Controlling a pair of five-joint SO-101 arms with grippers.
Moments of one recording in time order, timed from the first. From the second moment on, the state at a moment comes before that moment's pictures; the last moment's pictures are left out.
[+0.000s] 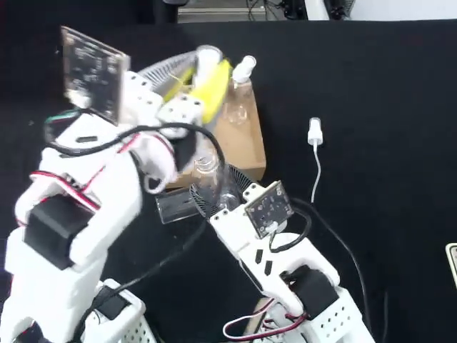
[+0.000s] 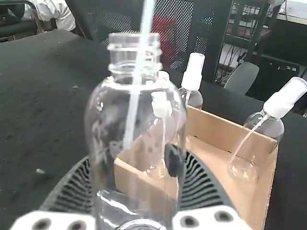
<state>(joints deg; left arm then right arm) 29.3 -41.7 -3.4 57.4 3.9 -34.6 -96.3 82.4 37.1 2.1</state>
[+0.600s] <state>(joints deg) 26.0 -59.3 14.5 64.4 3.9 -34.7 -96.3 82.4 37.1 2.2</state>
